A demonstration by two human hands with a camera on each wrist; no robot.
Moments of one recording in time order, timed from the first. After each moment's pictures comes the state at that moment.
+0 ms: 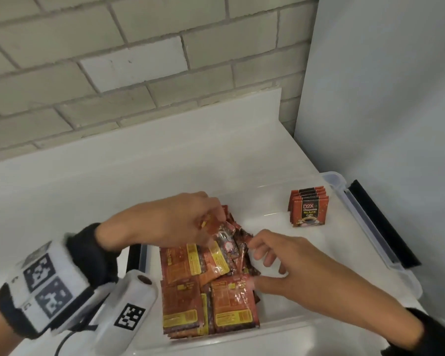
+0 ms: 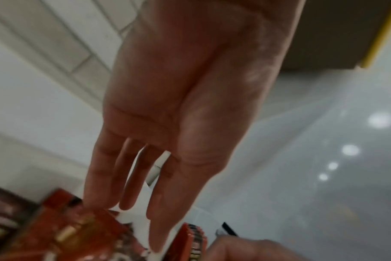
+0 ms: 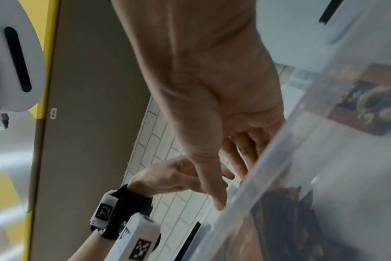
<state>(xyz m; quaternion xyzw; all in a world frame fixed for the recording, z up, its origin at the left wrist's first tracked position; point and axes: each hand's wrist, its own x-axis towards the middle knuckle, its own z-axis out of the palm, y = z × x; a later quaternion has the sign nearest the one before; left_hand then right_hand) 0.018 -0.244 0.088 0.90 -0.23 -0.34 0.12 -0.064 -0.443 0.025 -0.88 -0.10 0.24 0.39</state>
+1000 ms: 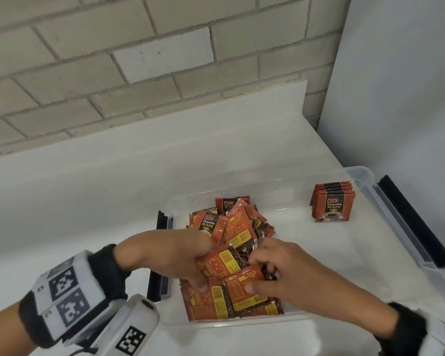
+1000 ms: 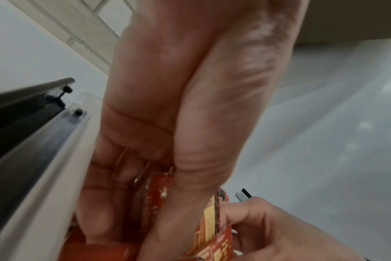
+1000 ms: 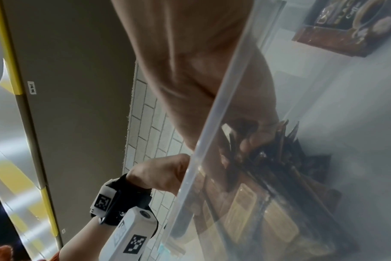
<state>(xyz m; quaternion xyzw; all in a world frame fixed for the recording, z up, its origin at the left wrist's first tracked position) -0.013 -0.202 0.046 0.85 -0.24 -0.46 0.14 -0.067 -0.410 0.003 -0.87 -0.17 0.26 0.39</state>
